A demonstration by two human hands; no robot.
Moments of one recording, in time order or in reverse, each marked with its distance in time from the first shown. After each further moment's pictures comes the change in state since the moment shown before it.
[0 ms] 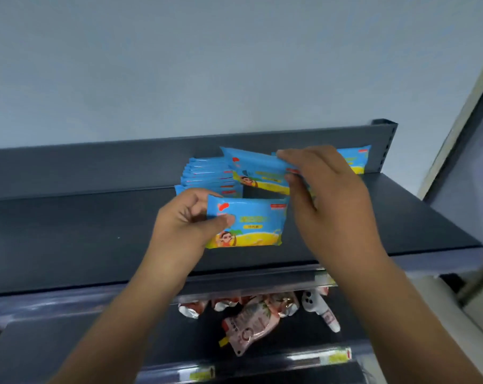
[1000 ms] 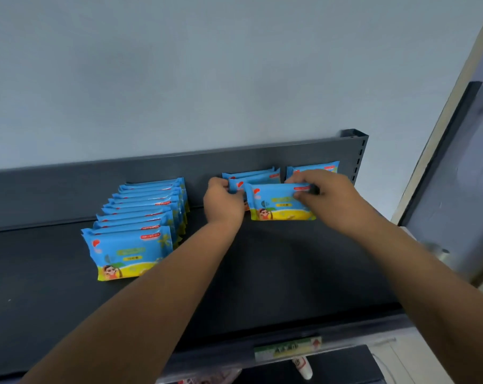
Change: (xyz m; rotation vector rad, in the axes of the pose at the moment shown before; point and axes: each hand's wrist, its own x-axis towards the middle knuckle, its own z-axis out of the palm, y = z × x) left_hand 0.207 -0.116 0.185 0.341 0.280 -0.143; right_hand 0.054 0.234 0.006 0.057 -0.473 0.413
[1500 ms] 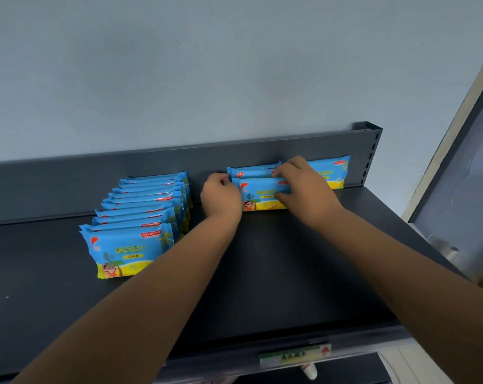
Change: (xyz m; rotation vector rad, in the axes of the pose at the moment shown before) left_hand 0.018 -0.005 0.000 0.008 0.112 -0.047; right_hand 0.044 0.009 0.058 -0.247 -0.006 -0.121
